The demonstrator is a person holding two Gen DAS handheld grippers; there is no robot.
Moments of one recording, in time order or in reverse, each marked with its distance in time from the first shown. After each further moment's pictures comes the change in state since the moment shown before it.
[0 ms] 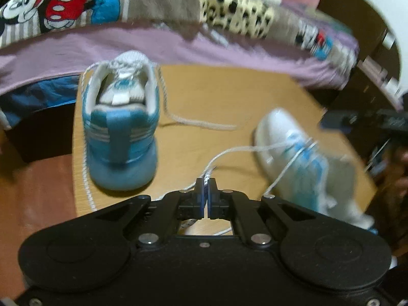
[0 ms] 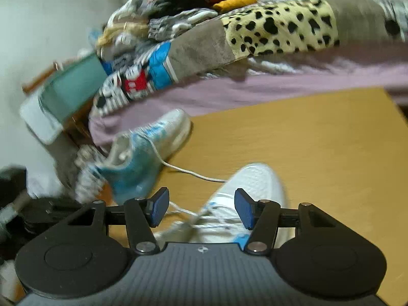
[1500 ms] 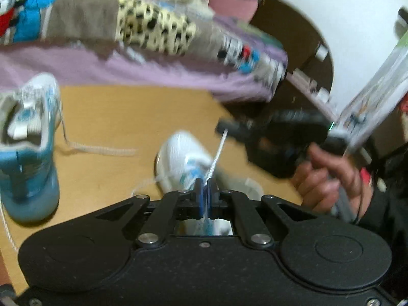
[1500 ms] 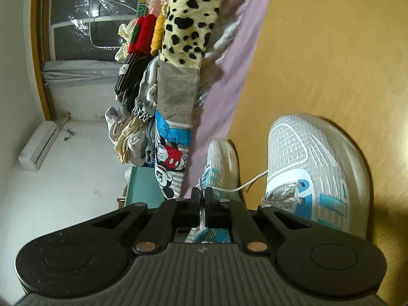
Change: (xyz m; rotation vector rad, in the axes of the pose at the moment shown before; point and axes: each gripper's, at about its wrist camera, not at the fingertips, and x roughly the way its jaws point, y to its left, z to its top) left arm 0.010 -0.062 0.011 0.095 0.028 -0.268; right arm 0.018 -0.070 -0.037 0.842 -0.144 0.403
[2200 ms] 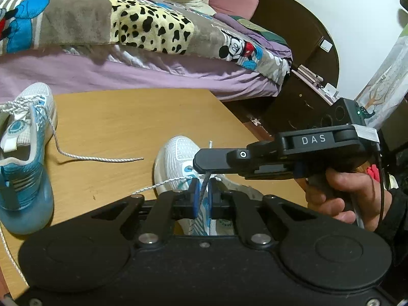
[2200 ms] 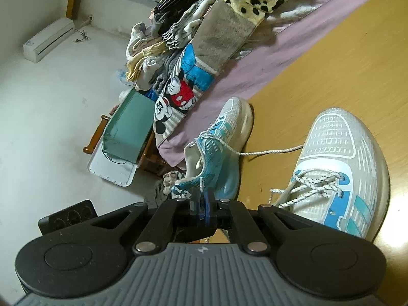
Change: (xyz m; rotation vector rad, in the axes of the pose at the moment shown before) left arm 0.014 -0.016 0.008 0.020 -0.050 0.022; right arm 0.027 0.050 -0.030 -0.430 0.240 -0.073
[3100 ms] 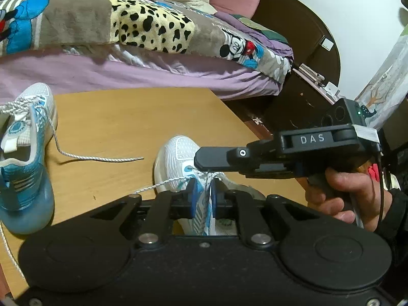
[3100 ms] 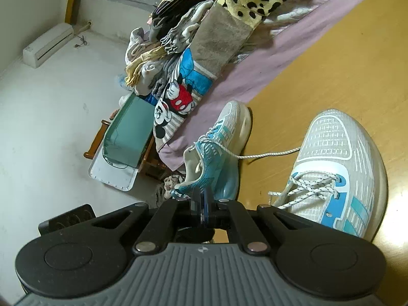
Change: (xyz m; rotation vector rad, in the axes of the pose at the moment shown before) left arm 0.001 -0.003 0.002 0.006 0.006 0.011; right arm -0.002 -0.002 0.000 0.010 -0.019 -0.003
